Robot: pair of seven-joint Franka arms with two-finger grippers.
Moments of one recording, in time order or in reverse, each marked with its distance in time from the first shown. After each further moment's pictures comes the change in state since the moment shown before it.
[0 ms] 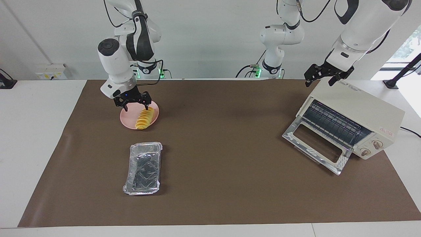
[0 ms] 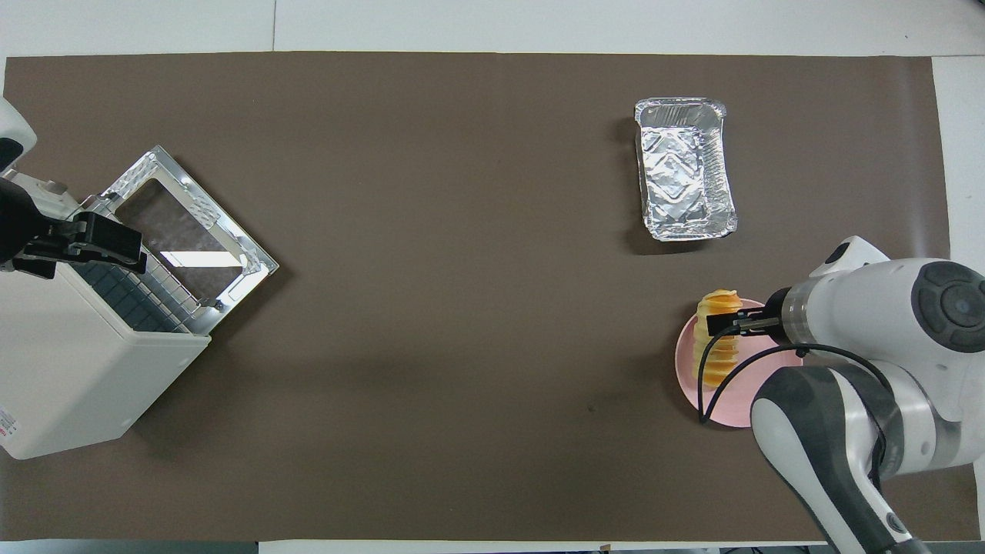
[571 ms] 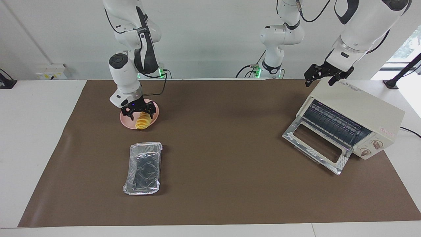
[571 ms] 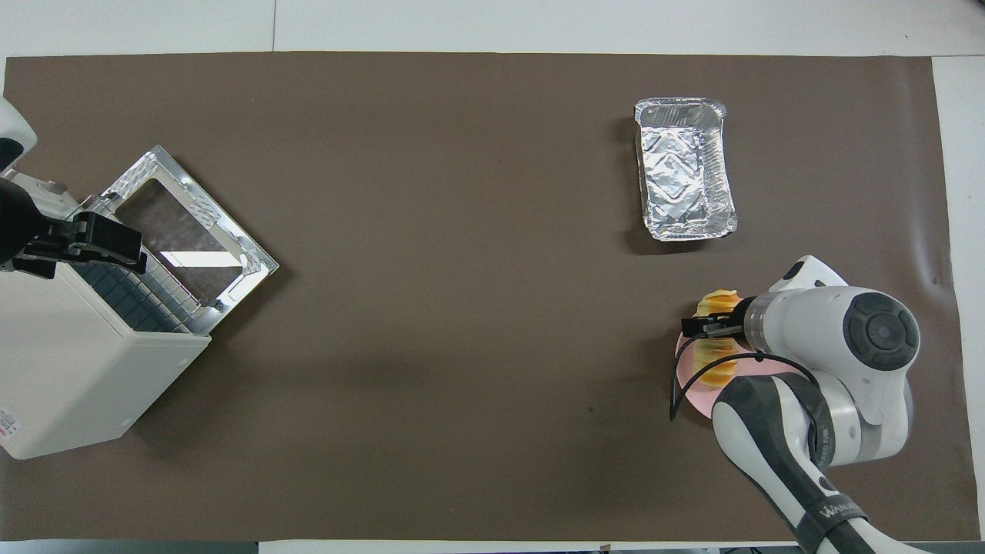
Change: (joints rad) left arm 0.000 0.000 0.000 0.000 0.000 0.000 0.000; right arm 0.009 0.116 0.000 -0.117 0.001 0.289 0.000
